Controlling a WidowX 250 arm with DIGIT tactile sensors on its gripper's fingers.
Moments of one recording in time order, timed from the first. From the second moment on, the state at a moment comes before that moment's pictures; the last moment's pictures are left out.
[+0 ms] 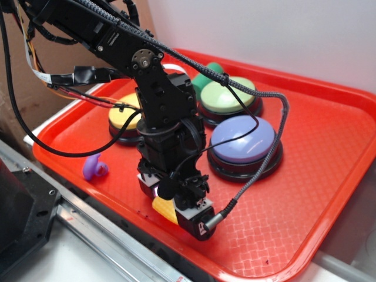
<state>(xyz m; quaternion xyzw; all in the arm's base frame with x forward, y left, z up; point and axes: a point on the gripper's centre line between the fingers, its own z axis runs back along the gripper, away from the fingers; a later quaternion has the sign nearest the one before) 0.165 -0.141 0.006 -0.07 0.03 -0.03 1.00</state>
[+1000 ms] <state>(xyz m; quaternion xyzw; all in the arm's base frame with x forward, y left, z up) 0.184 -0.048 0.129 -0.03 -0.01 0.07 1.00</state>
